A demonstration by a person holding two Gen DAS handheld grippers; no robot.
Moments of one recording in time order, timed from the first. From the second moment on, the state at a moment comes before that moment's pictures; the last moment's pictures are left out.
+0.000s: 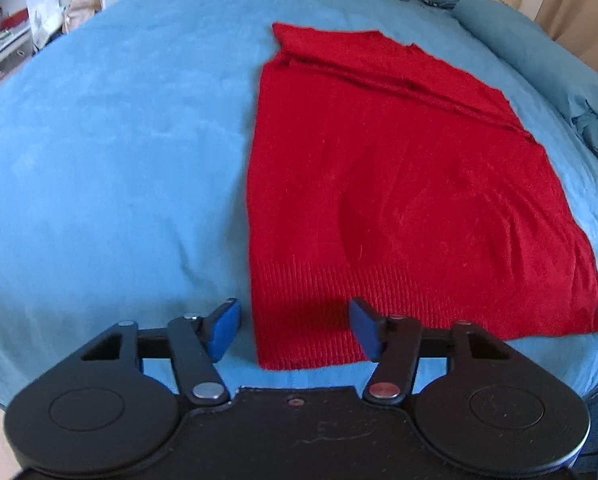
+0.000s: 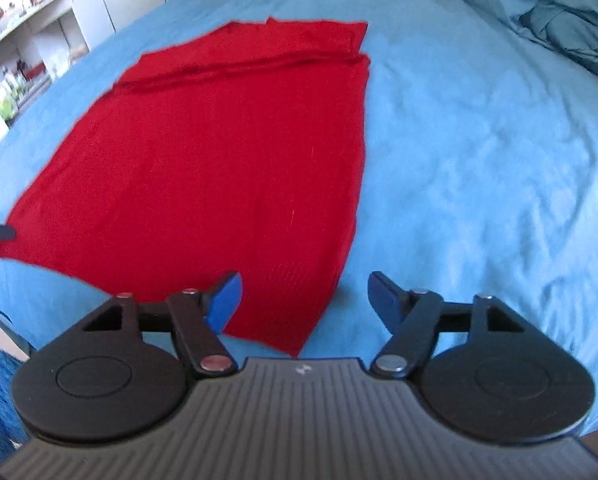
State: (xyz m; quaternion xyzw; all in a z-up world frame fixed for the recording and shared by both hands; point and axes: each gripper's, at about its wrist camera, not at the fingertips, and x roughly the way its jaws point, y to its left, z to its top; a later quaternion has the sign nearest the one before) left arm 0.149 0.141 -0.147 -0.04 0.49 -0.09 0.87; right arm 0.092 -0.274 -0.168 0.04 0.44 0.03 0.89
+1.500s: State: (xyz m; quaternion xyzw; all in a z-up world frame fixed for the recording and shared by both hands) left arm 0.490 0.056 -0.055 -0.05 0.32 0.02 0.95; right arm 0.456 -0.314 -0.061 0.10 0.29 0.03 0.95
